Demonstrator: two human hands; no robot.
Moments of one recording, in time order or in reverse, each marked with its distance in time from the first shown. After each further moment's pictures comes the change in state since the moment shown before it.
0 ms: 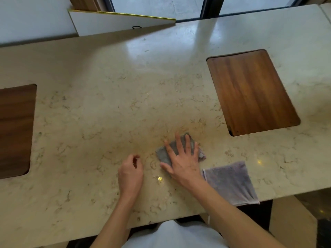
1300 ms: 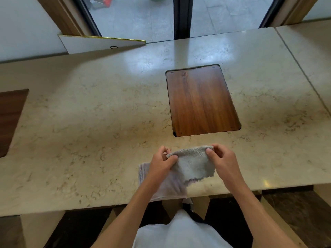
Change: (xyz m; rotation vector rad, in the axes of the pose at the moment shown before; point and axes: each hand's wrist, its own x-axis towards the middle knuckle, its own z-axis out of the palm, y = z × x) left_hand -0.170 0.190 0.160 -0.500 -0.508 0.048; right_hand -0.147 0.283 -0.131 1.096 0.280 0.208
